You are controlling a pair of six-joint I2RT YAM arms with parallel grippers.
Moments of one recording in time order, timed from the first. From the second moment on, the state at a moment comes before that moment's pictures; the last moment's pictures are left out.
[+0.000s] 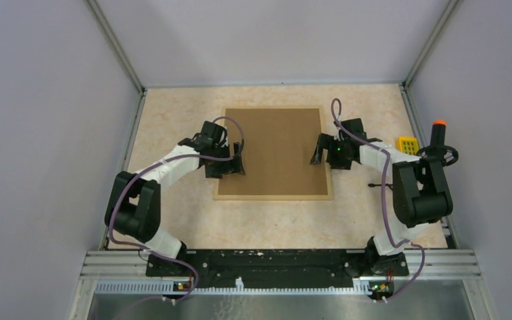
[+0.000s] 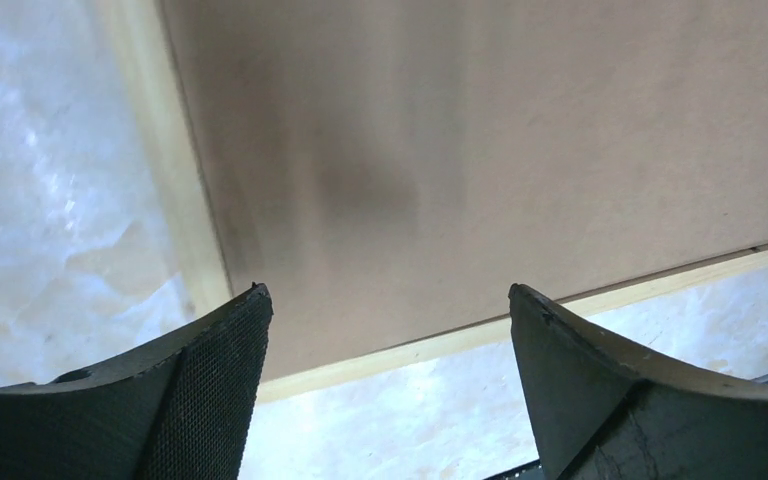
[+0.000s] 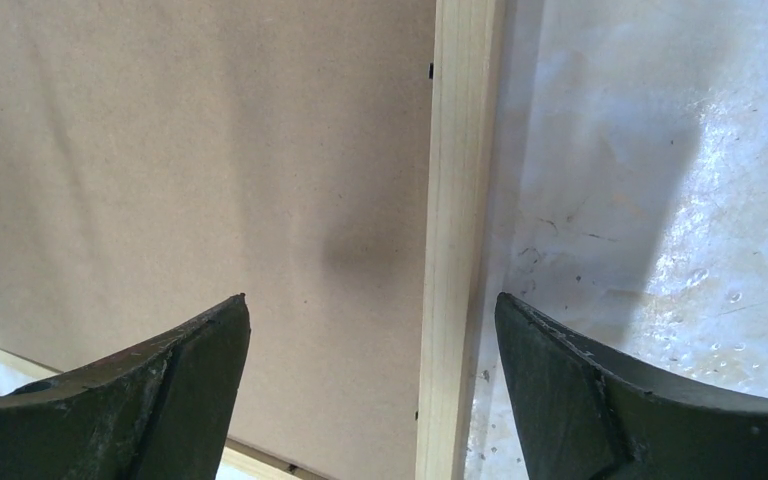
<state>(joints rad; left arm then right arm) -0.39 1.59 1.04 -0.52 0.19 -0.45 0.20 1.65 0.93 -0.26 -0.25 0.37</state>
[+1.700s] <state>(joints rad) -0.09 1.26 0.57 0.26 0.93 -1.01 0.17 1.60 0.79 -0.07 -0.45 0.44</state>
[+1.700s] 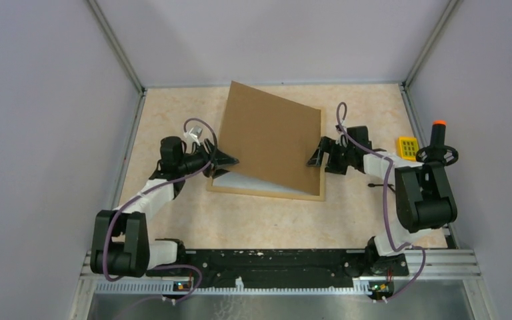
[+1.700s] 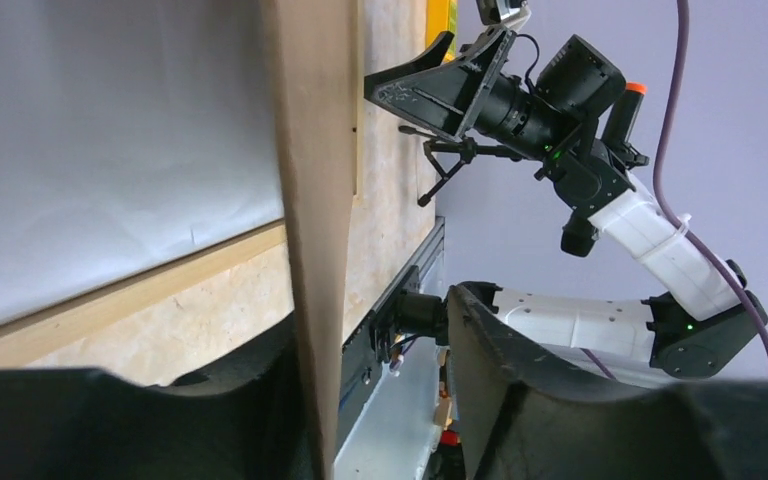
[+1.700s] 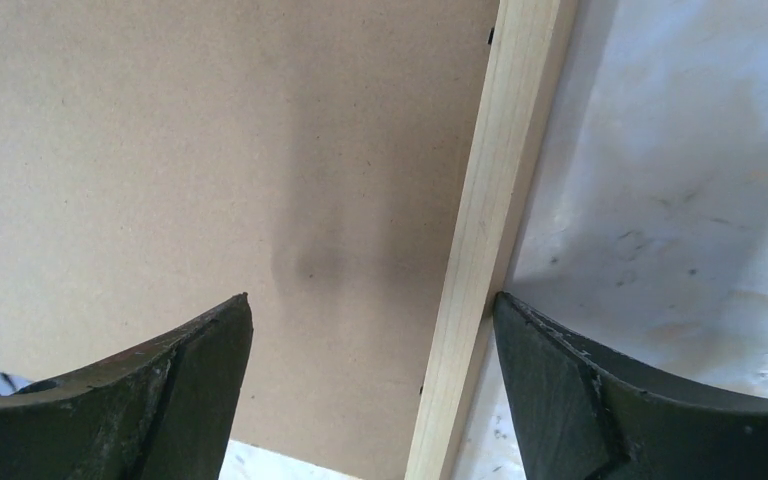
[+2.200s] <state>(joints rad) -0.09 1.32 0.68 0.08 0.88 -0.86 0.19 1.58 0.87 -0.30 -0.33 0.40</state>
